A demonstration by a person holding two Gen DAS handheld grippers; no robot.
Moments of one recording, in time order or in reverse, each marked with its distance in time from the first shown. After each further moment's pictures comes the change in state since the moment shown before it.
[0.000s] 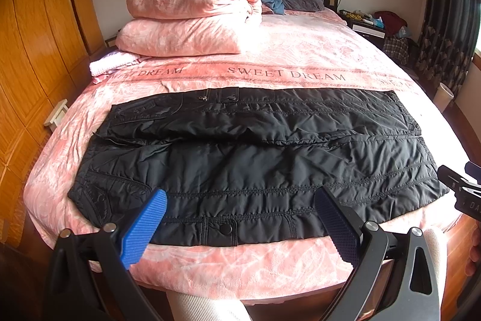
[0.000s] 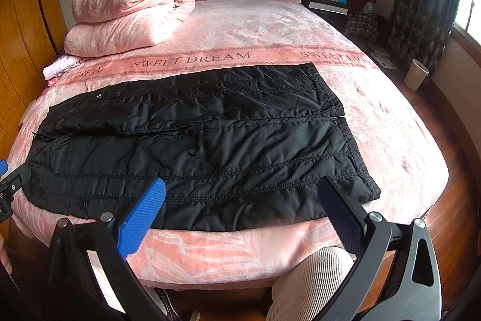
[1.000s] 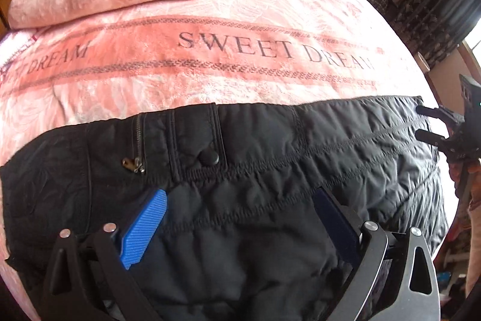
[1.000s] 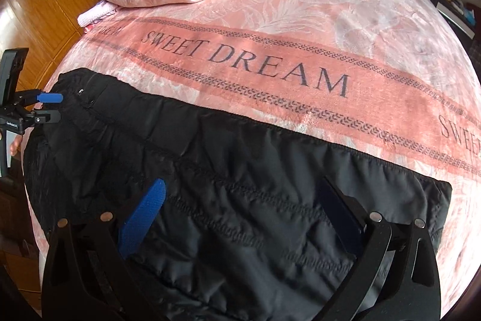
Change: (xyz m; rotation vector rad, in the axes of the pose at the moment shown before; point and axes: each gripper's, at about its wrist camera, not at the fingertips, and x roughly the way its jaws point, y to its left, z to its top) left arm 0.311 0.047 0.187 0.043 0.392 -0.295; right arm 0.314 -0.001 0.218 -0.339 0.281 0.412
